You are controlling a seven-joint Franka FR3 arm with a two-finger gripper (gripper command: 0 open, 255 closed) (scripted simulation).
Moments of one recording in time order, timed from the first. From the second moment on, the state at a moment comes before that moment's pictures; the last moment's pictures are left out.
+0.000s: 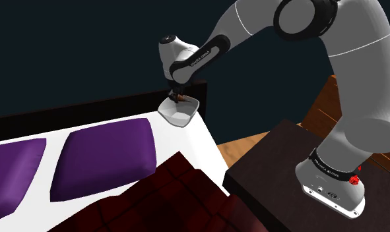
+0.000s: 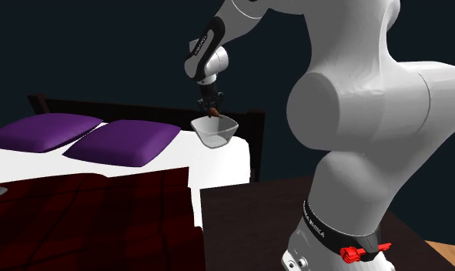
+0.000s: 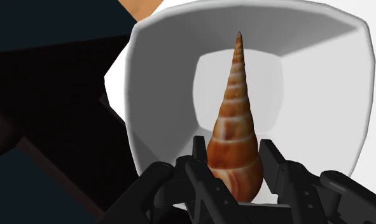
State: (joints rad) arm 0.07 0.70 0.24 -1.59 -0.47 2.29 0.19
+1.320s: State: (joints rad) arm 0.08 0.74 0.23 -1.59 -0.49 2.33 0.21
